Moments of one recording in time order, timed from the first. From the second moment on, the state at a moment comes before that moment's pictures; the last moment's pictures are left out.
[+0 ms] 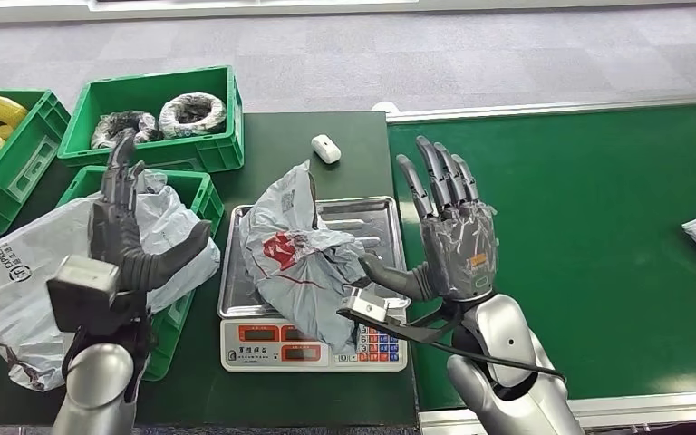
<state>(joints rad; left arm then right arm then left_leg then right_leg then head) -0.33 -0.04 -0.17 -1.60 -0.52 0.15 -0.42 -0.20 -0.09 0.42 -1.64 1.33 -0.42 -0.11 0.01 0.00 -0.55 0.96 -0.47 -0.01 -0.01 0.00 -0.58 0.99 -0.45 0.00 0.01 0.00</state>
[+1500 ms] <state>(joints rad) -0.93 -0.11 -0.71 -0.47 -1.21 0.19 -0.14 -0.10 -0.04 0.36 -1.59 1.15 -0.44 -0.21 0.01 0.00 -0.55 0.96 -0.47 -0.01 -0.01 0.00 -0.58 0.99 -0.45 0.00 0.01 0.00</state>
